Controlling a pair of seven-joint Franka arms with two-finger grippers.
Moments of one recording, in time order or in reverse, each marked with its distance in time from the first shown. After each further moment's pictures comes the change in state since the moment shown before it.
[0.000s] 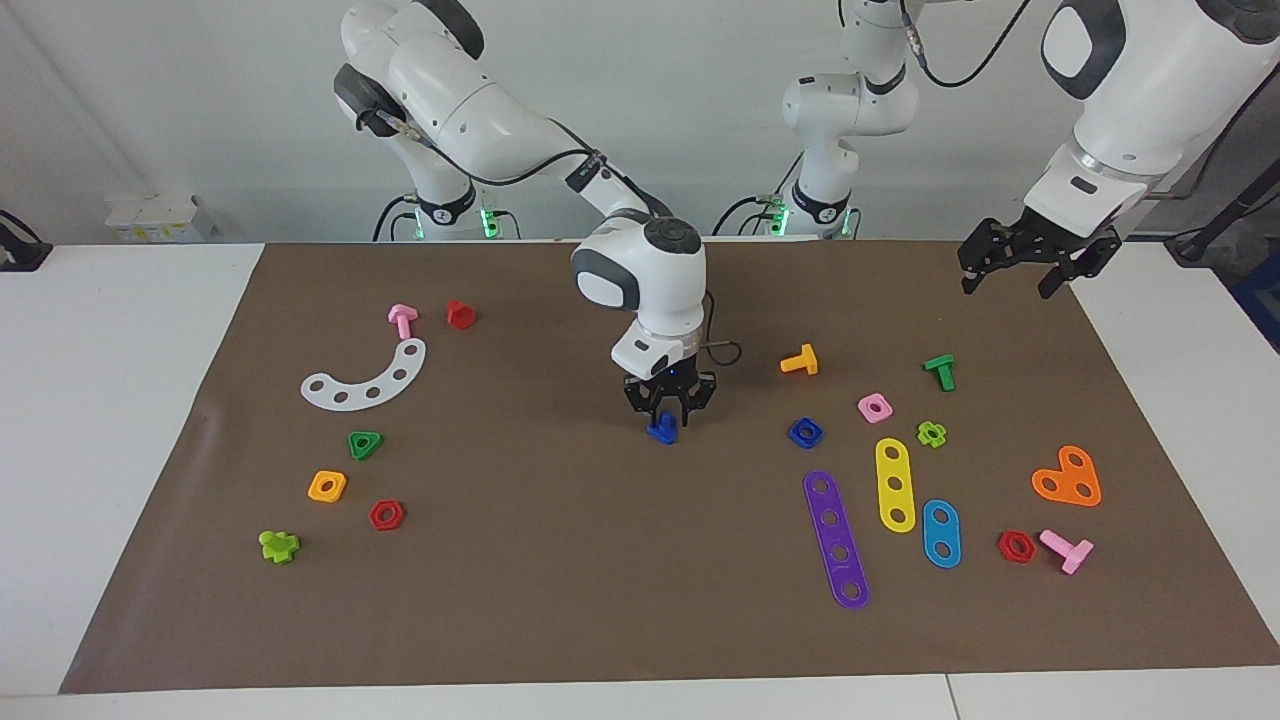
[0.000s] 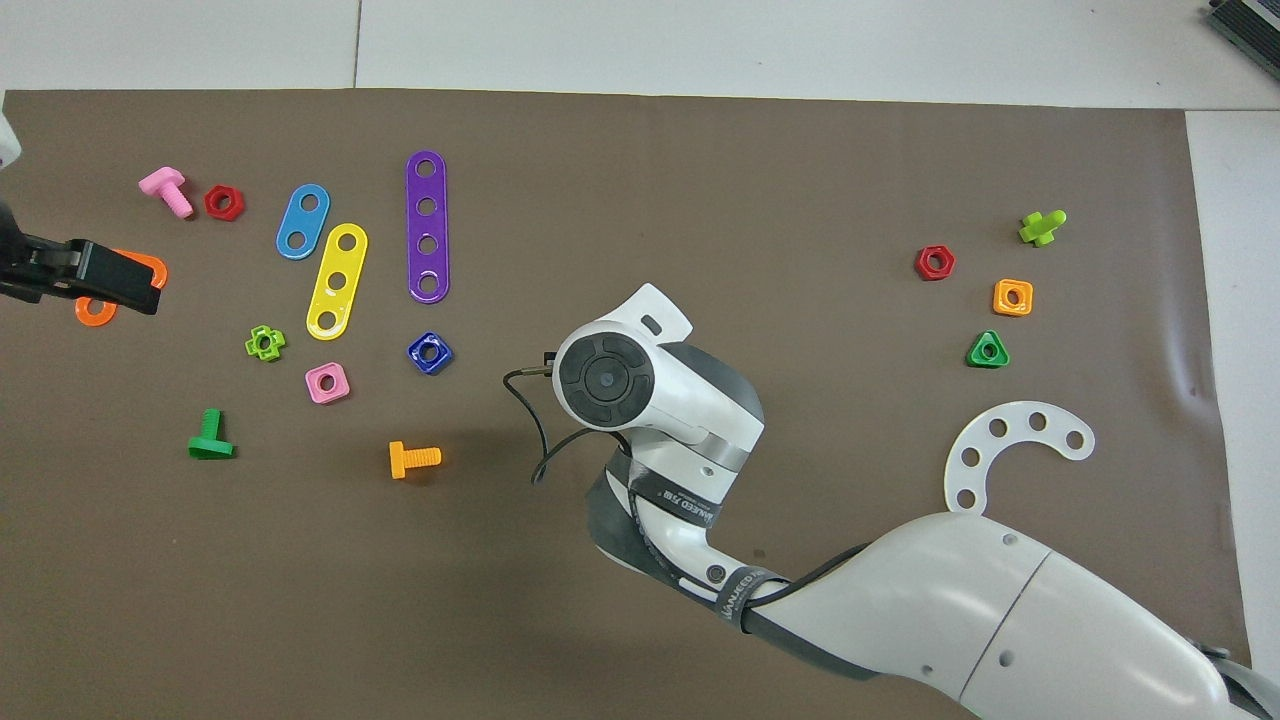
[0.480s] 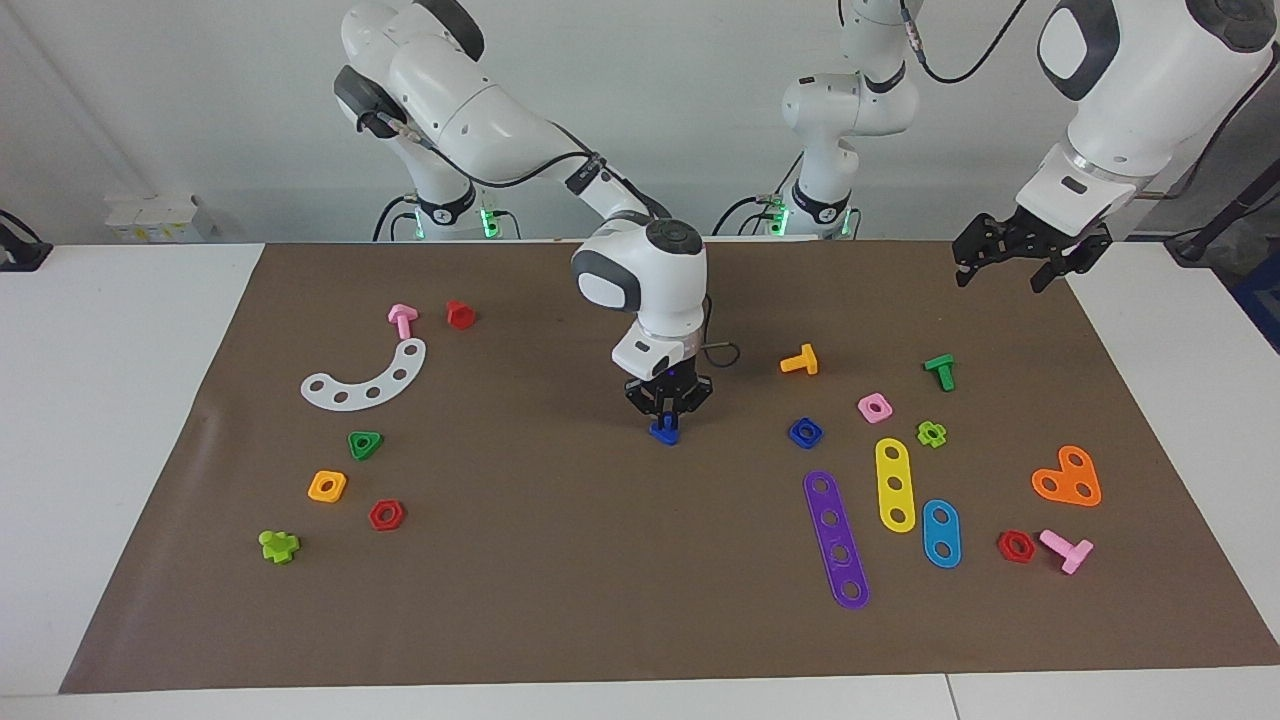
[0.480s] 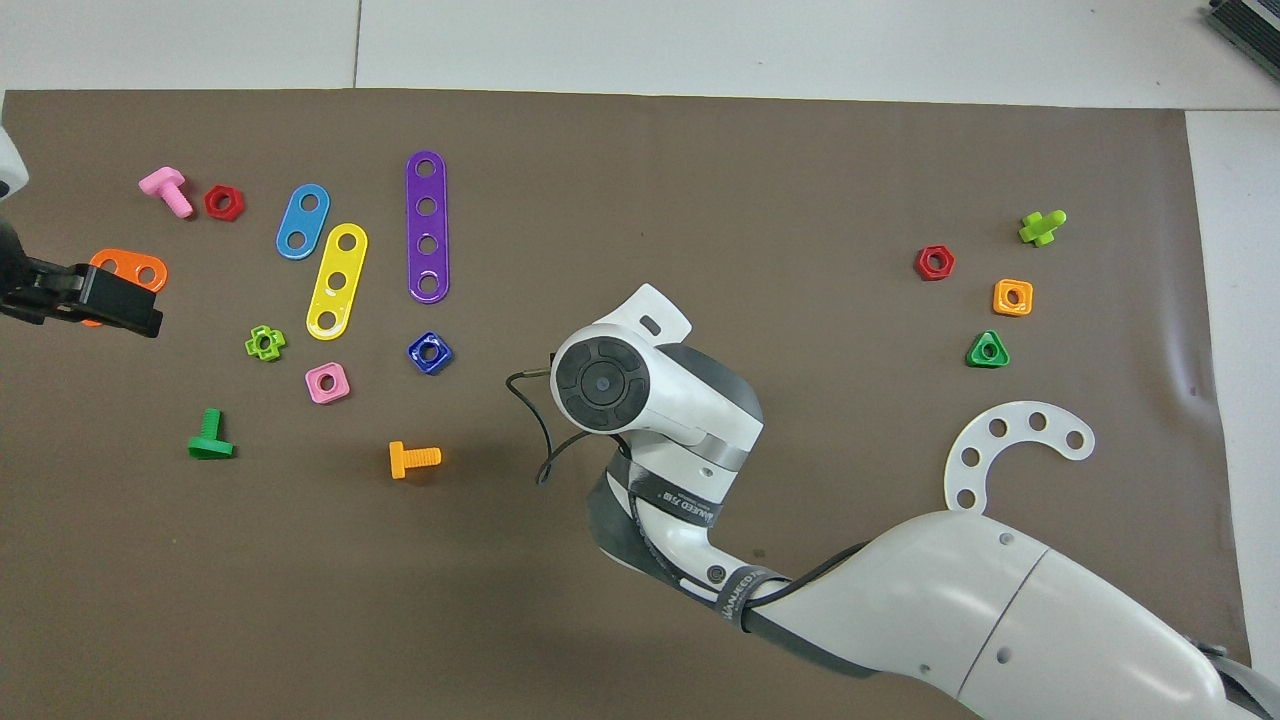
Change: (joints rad) left arm 0.000 -0.032 0.002 -0.059 0.000 -0.004 0.016; right arm -0.002 0.004 0.001 0.002 -0.043 -0.018 0.000
